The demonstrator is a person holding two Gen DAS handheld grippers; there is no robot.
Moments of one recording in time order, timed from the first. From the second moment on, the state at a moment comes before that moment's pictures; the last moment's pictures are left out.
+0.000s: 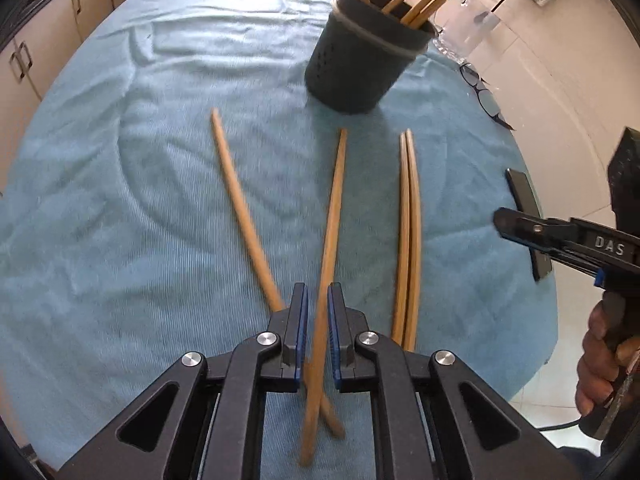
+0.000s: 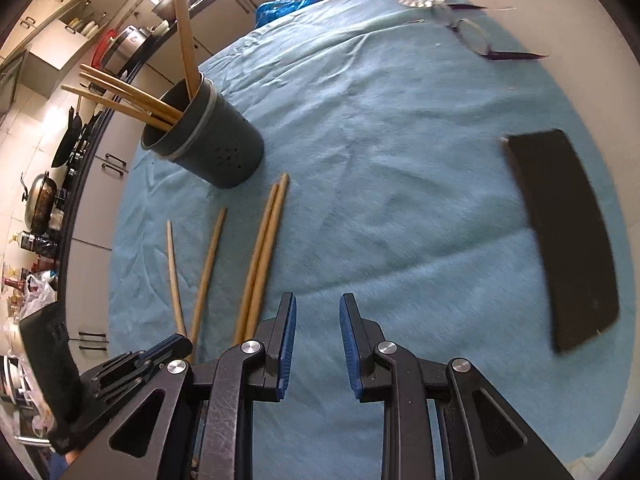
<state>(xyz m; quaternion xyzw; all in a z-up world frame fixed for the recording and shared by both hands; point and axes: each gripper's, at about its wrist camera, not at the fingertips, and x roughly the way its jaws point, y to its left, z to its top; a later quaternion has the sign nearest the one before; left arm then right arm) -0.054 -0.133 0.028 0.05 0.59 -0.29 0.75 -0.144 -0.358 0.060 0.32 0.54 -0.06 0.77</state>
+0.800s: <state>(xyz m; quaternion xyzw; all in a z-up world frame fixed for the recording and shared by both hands) -0.019 -0.169 0.017 0.10 0.61 -0.29 0.73 -0.059 -0.330 0.025 0.29 0.60 -0.06 0.74</state>
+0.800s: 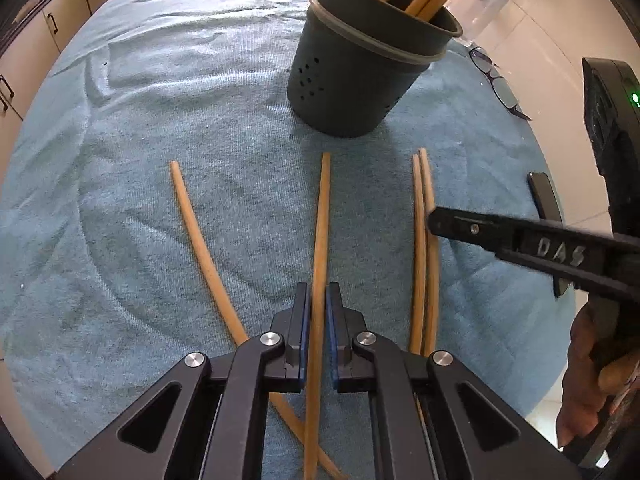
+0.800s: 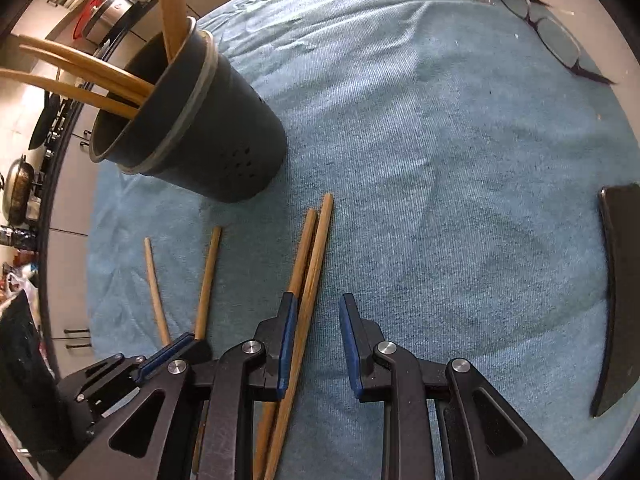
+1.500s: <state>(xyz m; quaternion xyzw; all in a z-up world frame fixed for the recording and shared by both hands) -0.043 -0.109 0.109 0.03 0.50 -0.32 0.80 -0.128 -0.338 0.116 0.26 0.45 -0.06 0.85</state>
